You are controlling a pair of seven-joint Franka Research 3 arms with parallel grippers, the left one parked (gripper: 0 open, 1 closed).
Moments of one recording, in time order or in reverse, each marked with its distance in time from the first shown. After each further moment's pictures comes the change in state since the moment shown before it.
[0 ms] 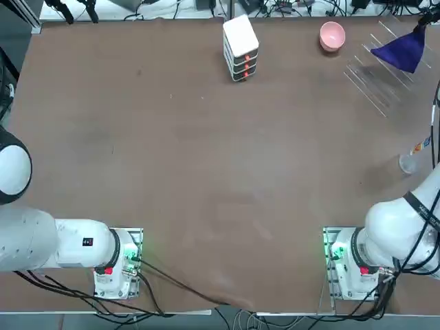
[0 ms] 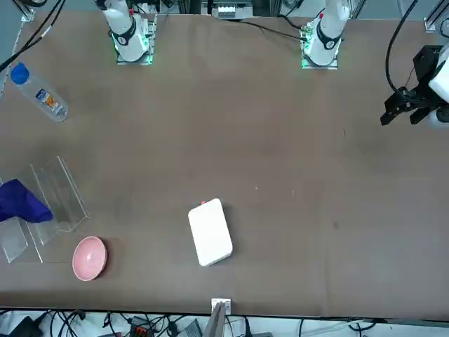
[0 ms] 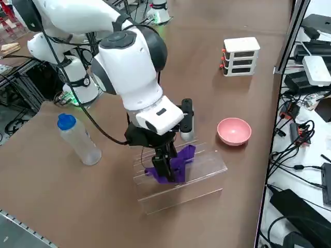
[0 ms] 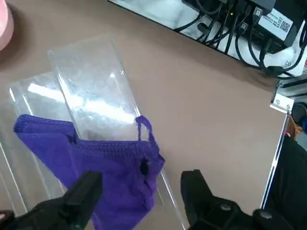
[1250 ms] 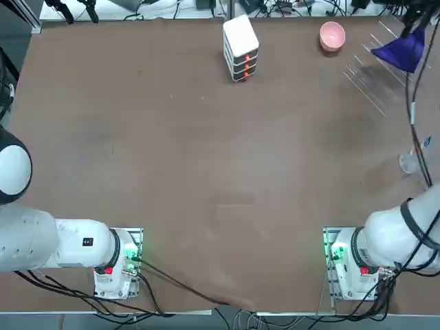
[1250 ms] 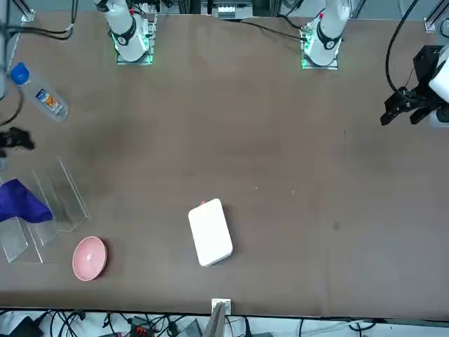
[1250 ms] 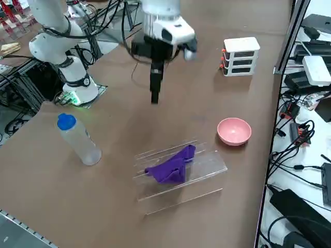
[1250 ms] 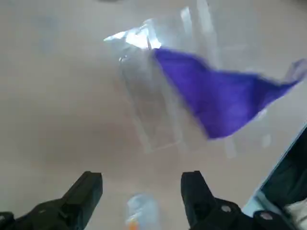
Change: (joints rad) arm 0.210 -0.273 -0.002 -0.088 -0.237 -0.506 0.192
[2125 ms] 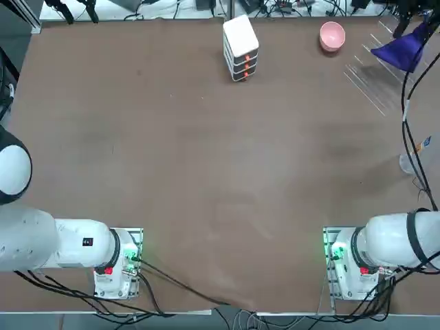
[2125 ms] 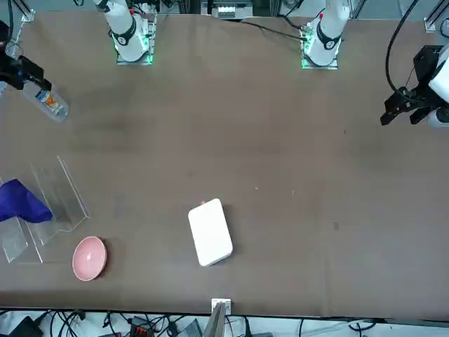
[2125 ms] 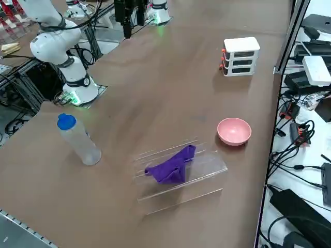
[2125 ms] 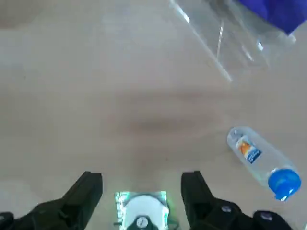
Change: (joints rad) arm 0.161 -0.467 0.024 -0.298 0.169 -0.338 0.595
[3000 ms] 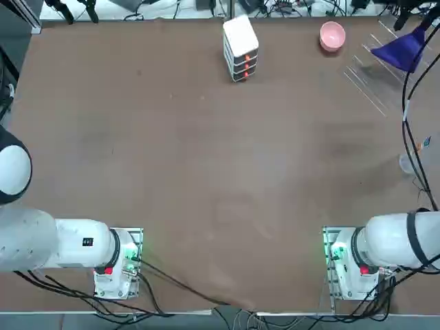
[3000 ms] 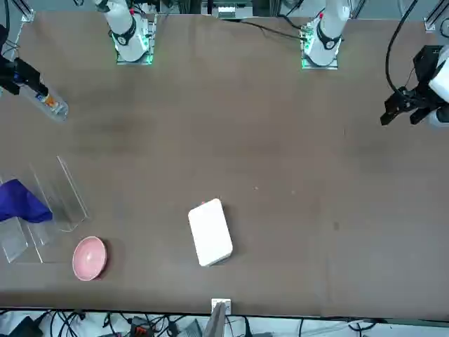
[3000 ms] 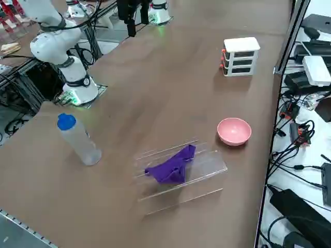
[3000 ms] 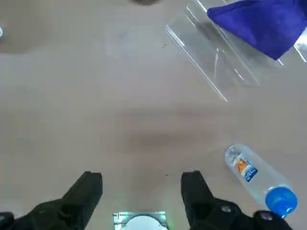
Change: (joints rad) arm 0.001 -0.016 -0.001 0.007 0.001 0.100 0.000
